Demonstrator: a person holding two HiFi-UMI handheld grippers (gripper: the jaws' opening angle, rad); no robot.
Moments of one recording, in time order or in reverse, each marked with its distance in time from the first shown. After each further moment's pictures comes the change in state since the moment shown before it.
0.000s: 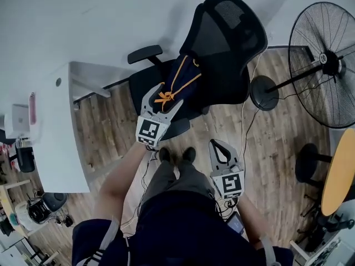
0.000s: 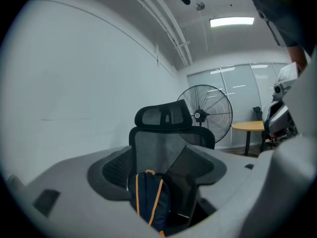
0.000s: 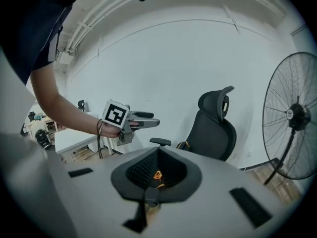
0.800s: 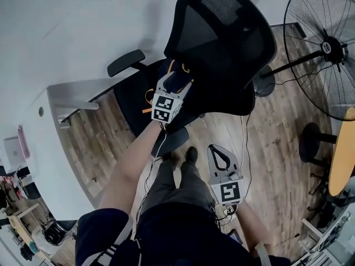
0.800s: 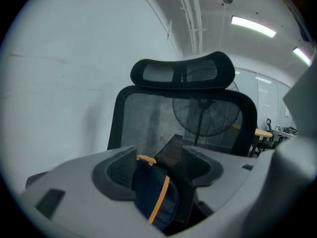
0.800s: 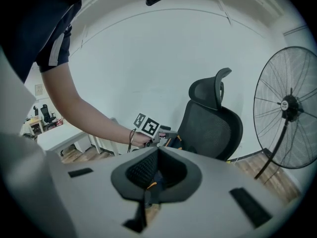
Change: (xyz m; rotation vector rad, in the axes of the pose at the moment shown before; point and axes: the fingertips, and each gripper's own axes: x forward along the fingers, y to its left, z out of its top) left arm 0.192 0.024 -0.132 -0.172 0.170 -0.146; right arm 0.071 -0.031 -0.011 0.041 0.038 -0.122
